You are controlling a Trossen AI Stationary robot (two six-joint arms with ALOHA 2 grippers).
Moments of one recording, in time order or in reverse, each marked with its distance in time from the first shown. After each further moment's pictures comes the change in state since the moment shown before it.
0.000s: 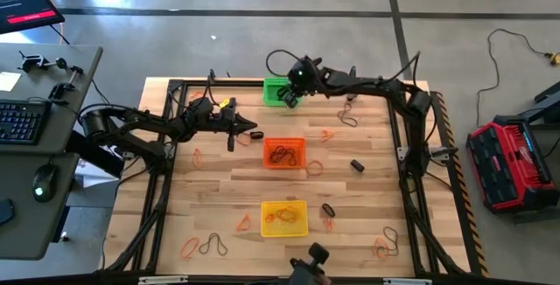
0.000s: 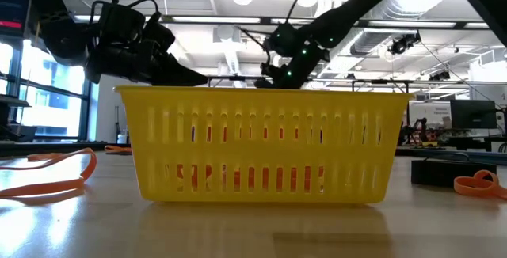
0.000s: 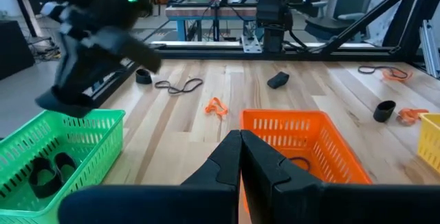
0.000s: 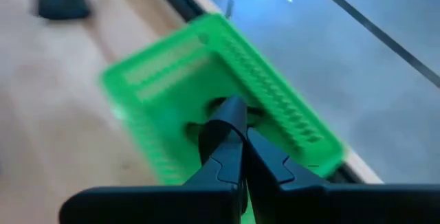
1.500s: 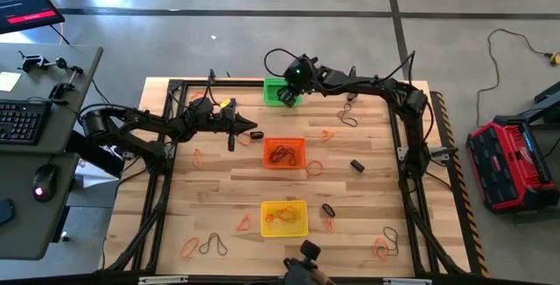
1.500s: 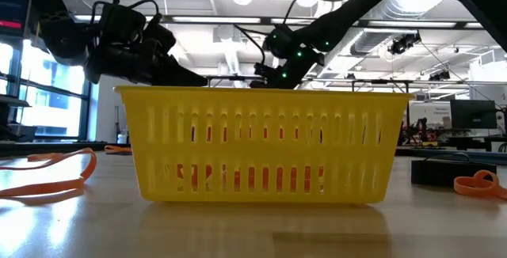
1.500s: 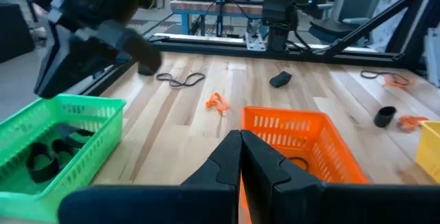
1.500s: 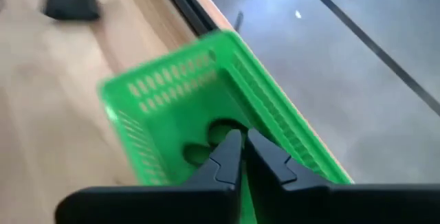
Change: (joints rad) left arm -0.003 0.000 0.001 -0.017 -0.022 -0.052; right arm 0.000 0.041 0.032 0.065 -0.051 -0.105
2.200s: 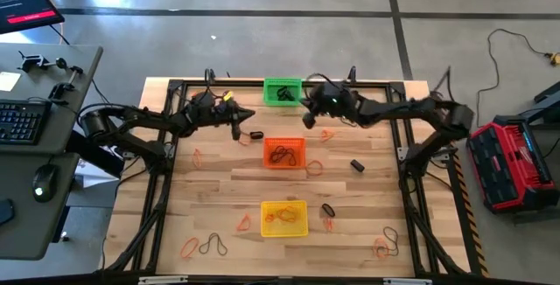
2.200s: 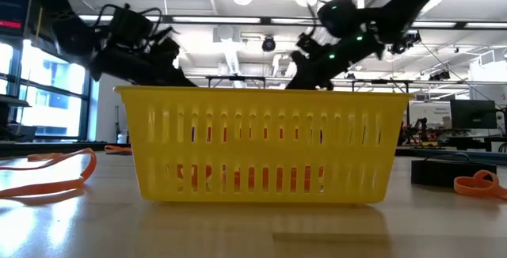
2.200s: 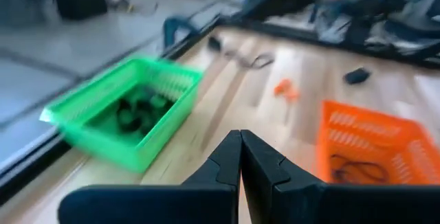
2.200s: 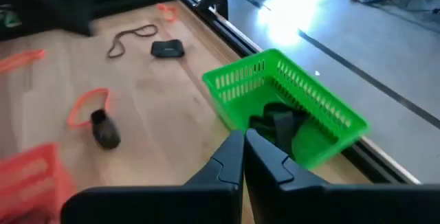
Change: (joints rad) left arm 0.076 -0.001 0.061 -0.156 -0.171 -0.051; right arm 0.114 -0.461 -0.673 0.504 0.020 0.115
